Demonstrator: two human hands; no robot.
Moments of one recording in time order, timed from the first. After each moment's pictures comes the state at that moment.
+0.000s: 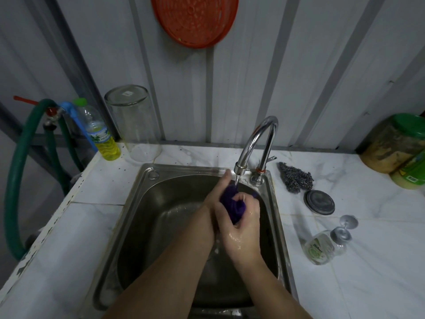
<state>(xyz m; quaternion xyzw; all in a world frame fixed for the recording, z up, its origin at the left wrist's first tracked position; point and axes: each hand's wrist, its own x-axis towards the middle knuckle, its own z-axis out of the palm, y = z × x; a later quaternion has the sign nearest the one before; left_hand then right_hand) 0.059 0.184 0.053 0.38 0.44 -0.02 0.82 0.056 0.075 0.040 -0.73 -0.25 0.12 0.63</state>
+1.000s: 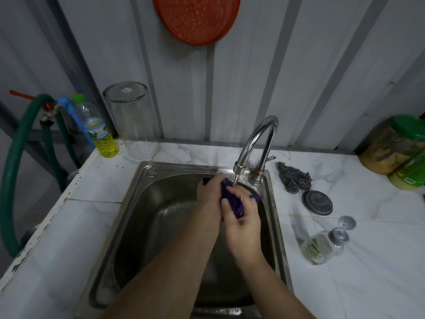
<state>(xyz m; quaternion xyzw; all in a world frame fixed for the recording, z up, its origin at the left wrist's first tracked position) 0.077 0.186 0.058 0.31 0.52 0.18 0.77 0.065 0.074 0.041 -0.70 -0.24 0.16 0.65</state>
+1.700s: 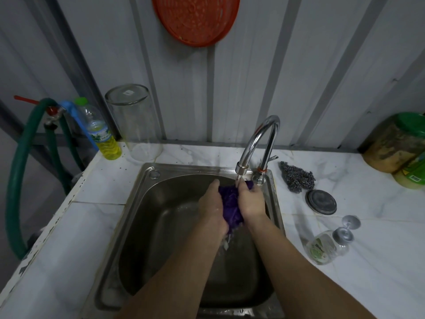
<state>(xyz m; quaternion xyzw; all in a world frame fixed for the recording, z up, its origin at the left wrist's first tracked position) 0.060 0.161 0.056 0.27 0.52 0.15 0.80 0.127 0.119 0.041 -0.74 -0.01 0.30 0.61</state>
